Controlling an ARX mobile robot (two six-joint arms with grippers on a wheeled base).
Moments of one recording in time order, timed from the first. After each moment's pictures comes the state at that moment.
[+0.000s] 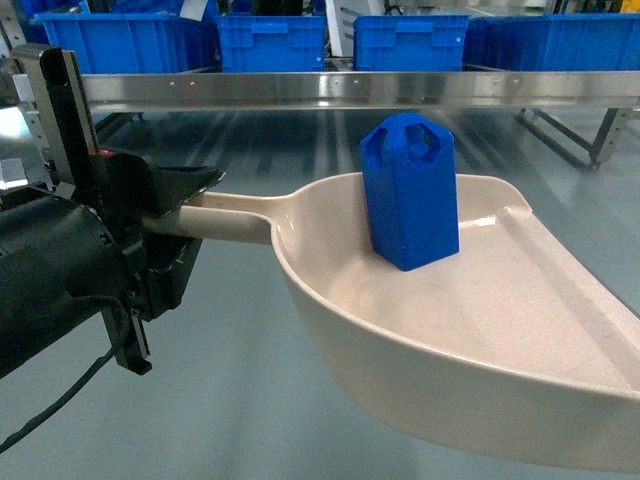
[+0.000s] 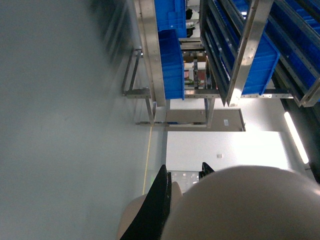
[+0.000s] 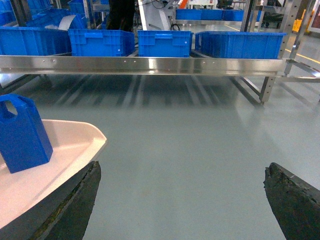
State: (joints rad) left arm -0.37 1.74 0.44 1.28 0.03 -1.54; right arm 0.11 0.37 0.12 0.25 0.11 -0.01
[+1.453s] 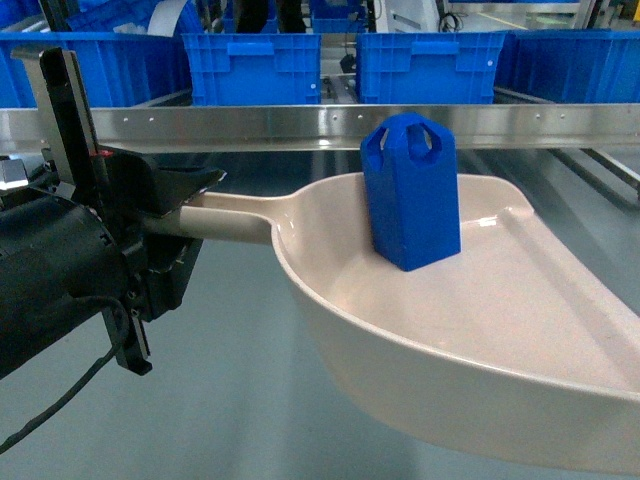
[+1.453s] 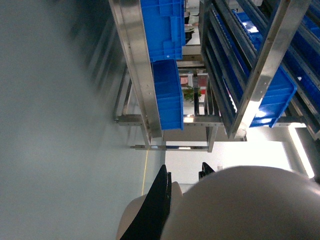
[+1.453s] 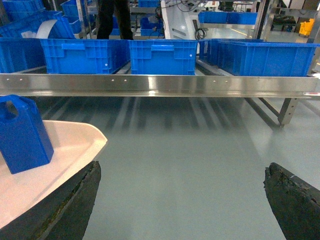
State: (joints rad) left arm -0.37 1.74 0.44 1.28 0.03 -1.54; right arm 0.11 0.37 0.12 0.25 0.11 -0.01
